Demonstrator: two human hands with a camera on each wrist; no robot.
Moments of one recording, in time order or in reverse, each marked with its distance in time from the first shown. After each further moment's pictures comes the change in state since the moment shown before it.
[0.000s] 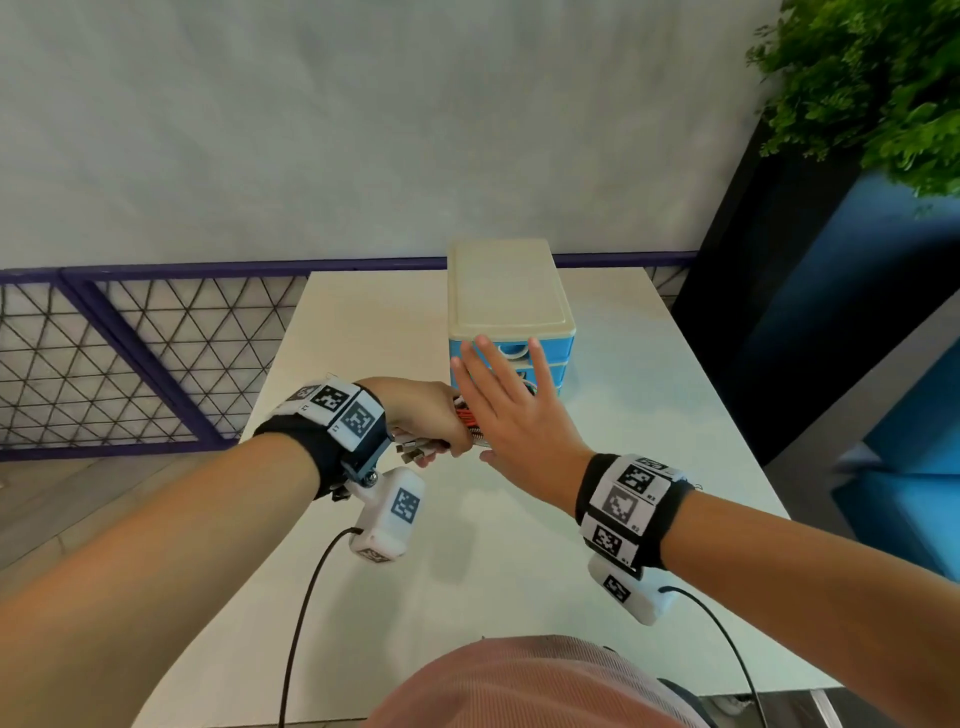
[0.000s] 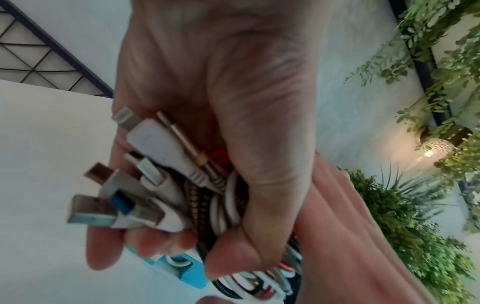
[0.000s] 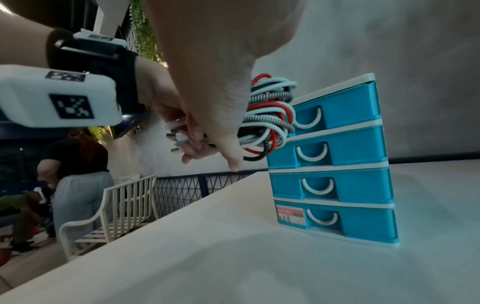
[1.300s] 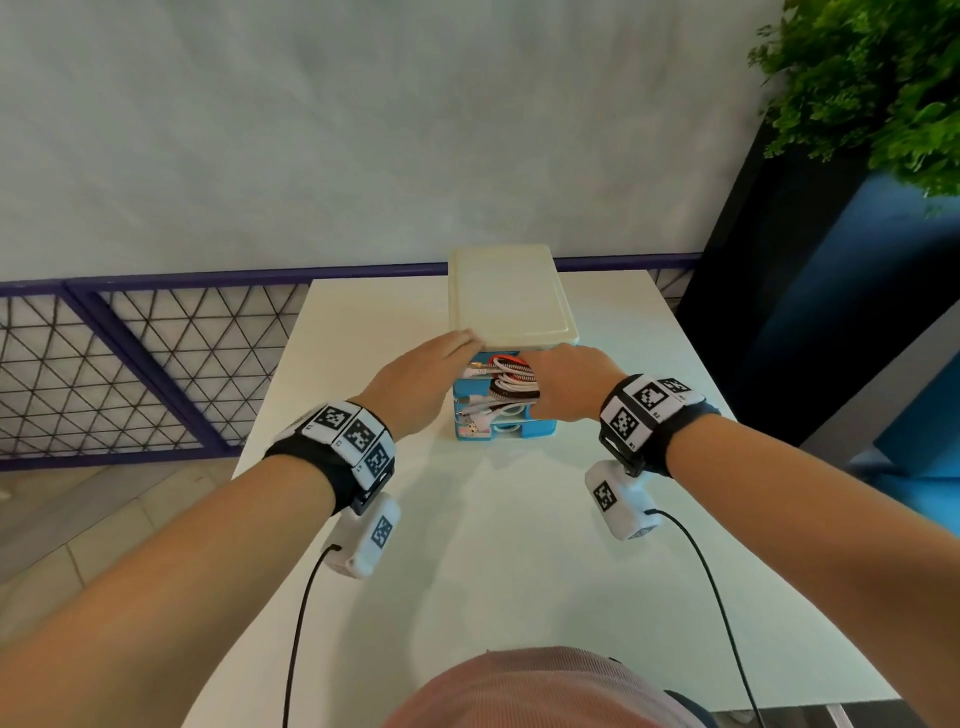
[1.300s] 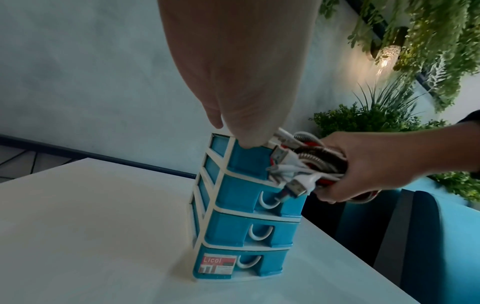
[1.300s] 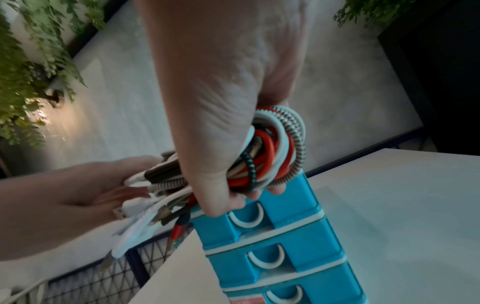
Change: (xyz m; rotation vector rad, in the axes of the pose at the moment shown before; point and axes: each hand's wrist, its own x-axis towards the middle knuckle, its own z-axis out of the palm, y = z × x) left_hand 0.039 -0.037 -0.014 0.566 0.701 0.449; right_hand 0.044 0.078 0.013 0.499 -0.403 0.140
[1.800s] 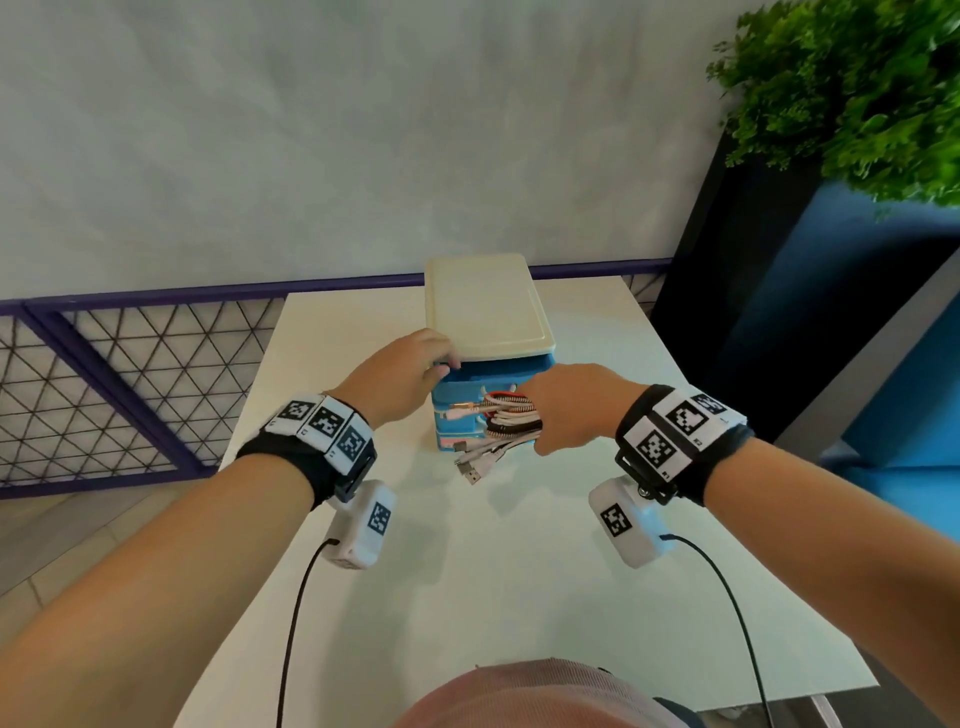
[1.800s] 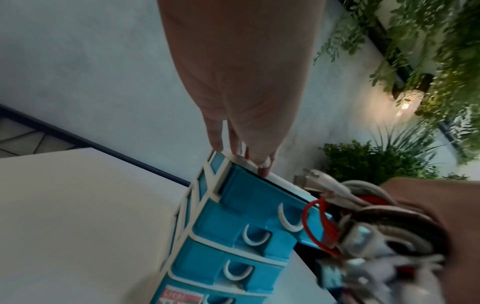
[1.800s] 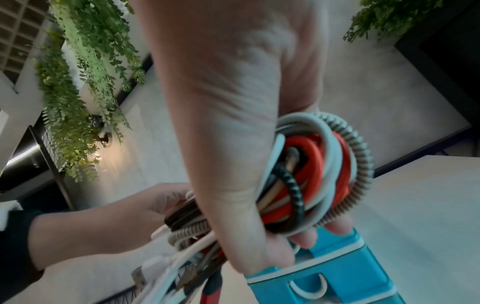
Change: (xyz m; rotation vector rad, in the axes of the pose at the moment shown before) left_hand 0.019 -0.005 -0.016 -0.234 0.009 -0.040; right_hand -0.034 0.000 -0.022 -0.080 -0.194 -0.036
